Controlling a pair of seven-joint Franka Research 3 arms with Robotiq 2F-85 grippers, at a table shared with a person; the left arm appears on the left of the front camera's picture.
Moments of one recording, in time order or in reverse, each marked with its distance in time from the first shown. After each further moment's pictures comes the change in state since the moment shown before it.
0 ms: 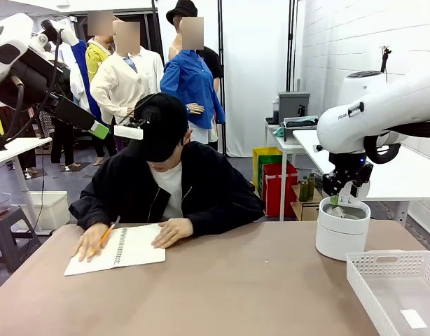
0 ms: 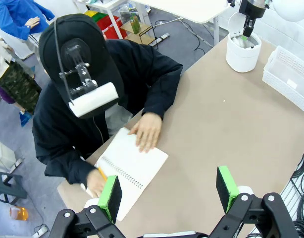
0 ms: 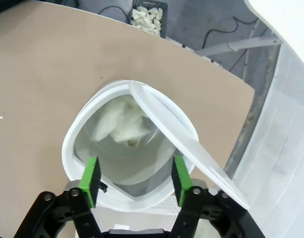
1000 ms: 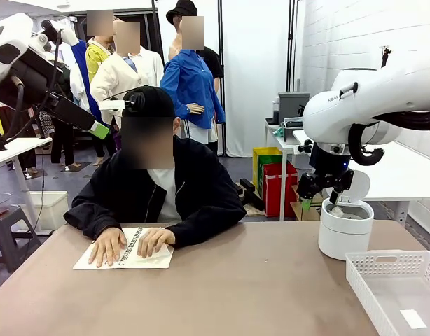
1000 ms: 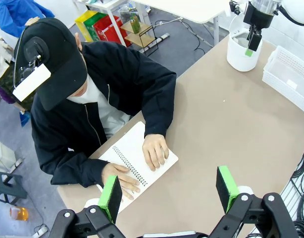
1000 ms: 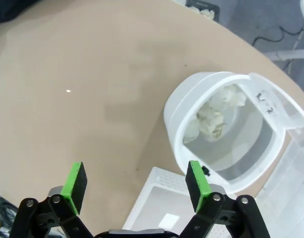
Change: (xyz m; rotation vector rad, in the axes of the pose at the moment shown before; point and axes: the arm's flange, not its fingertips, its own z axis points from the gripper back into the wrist) left arm 0.000 0.000 0.000 0.000 0.000 0.000; right arm -0.019 0.060 0.020 0.205 0.014 0.026
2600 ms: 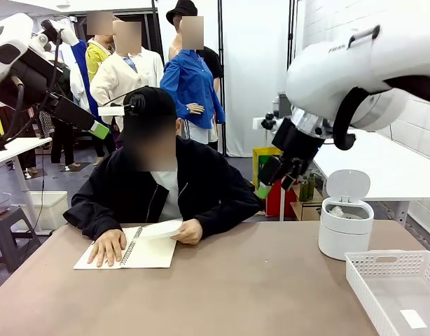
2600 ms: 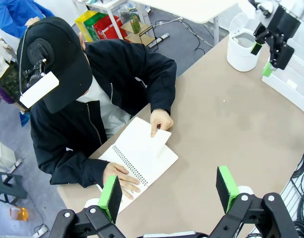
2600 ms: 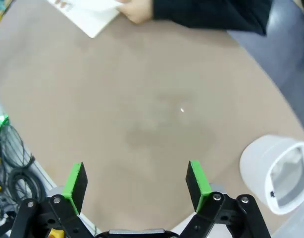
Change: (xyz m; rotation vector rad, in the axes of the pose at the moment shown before) left arm 0.000 0.000 0.000 0.000 0.000 0.000; right arm -0.043 0.134 0.080 0.224 -0.202 0.370
